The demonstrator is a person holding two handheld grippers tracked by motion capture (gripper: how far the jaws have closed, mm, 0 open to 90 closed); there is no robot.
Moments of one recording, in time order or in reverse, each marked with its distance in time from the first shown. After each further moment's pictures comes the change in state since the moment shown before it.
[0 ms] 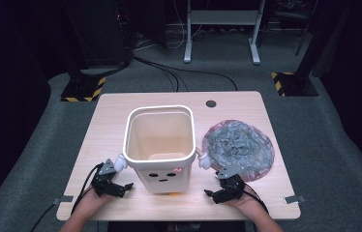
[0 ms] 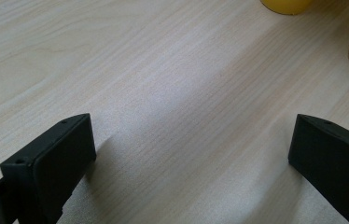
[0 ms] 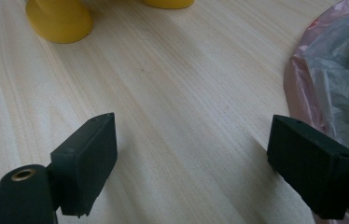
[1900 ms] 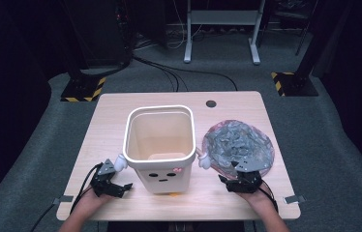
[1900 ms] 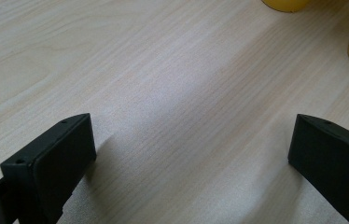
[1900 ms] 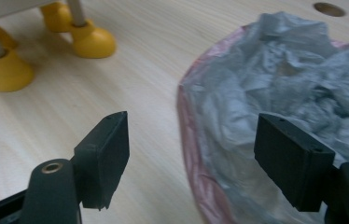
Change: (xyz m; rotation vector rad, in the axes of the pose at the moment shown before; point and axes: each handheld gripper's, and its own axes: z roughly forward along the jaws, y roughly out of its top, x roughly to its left) left arm 0.002 -0.001 -0.002 0.002 -0.005 0.005; right arm -0.023 0.000 -0.048 -0.144 -0.196 0.075
